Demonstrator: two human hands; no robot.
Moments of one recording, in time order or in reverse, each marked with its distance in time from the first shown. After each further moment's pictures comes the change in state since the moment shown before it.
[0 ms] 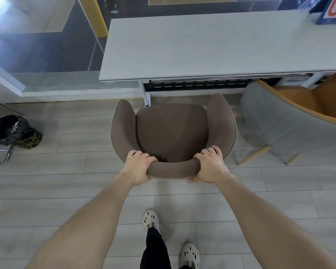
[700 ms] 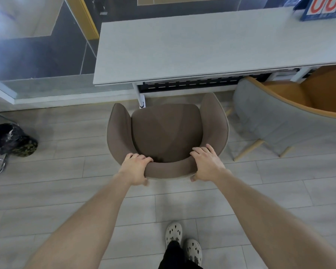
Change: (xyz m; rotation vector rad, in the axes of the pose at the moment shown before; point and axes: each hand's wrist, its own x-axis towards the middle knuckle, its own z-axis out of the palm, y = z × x) left_hand -0.006 0.001 -0.022 0.027 -0.179 -0.001; right_hand -0.014 -0.007 -0.011 -0.029 -0.050 -0.032
